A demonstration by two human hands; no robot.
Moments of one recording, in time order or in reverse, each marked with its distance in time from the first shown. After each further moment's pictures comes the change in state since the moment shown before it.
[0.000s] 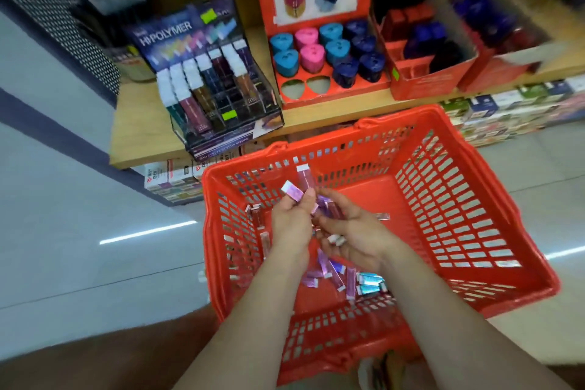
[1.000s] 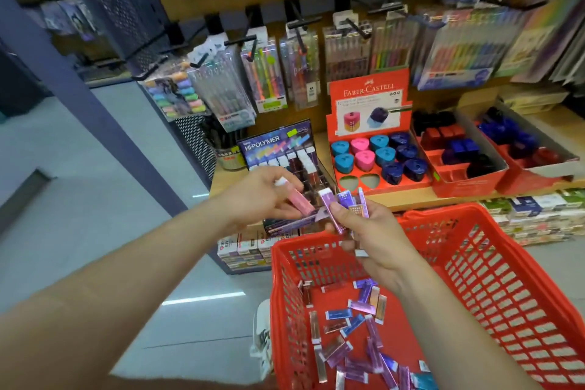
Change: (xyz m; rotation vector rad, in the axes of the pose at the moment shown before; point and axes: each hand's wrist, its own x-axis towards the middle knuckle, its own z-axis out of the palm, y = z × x) left_hand -0.050 0.249 -0.076 0.770 -0.335 0.314; right_hand -0.042 -0.111 0.130 -0.098 0.048 -0.432
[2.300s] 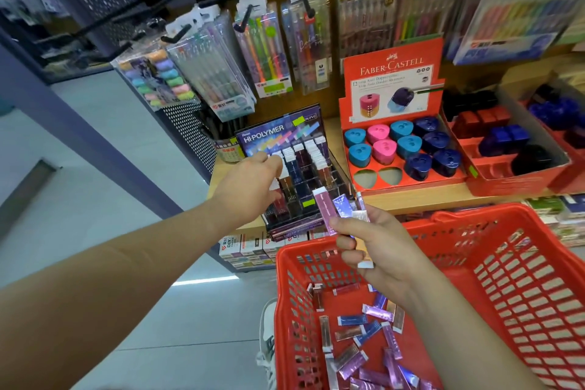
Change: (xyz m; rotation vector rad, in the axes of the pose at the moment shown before) left_hand 0.090 -0.052 -0.030 1.289 0.282 0.265; right_hand 0.039 0.013 0.001 0.132 -0.075 0.197
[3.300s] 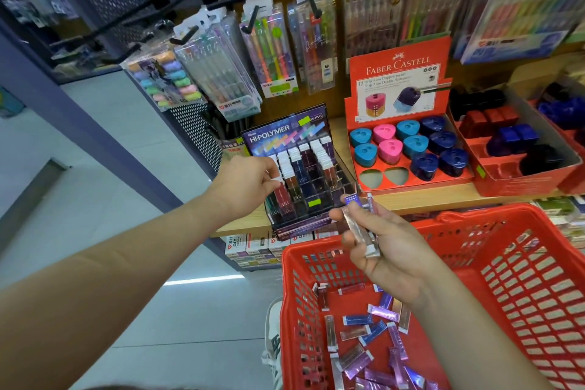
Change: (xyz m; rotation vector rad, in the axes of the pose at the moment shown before) left_hand -0.007 -0.015 -0.010 -0.215 -0.015 -0.086; right_hand -0.001 -0.003 -0.004 0.278 -0.035 0.101
